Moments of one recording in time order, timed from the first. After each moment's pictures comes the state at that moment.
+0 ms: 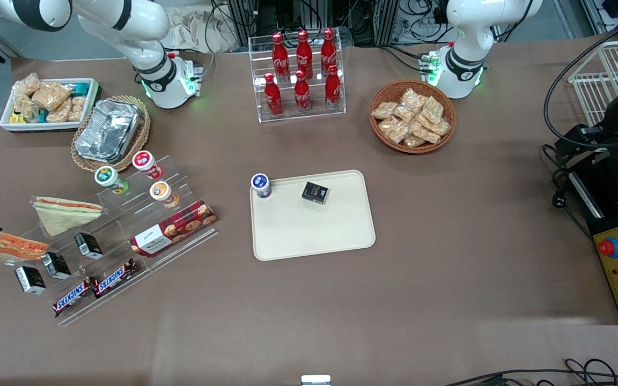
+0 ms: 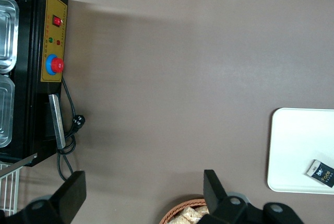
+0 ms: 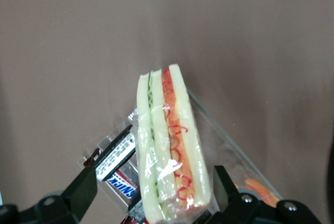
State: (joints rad) arm -0.16 0.47 -0.31 -1.54 0.13 2.04 1.25
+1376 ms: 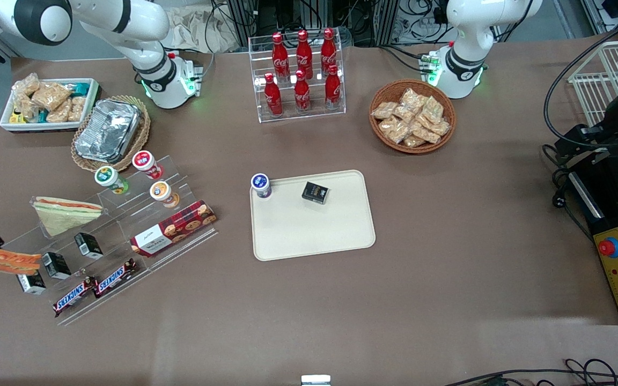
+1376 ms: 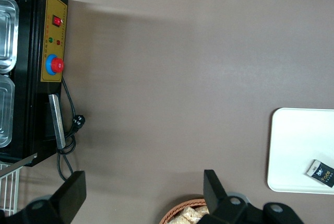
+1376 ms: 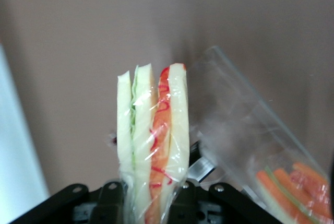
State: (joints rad) arm -0.17 0.51 -0.30 -1.46 0.30 2.08 1.18
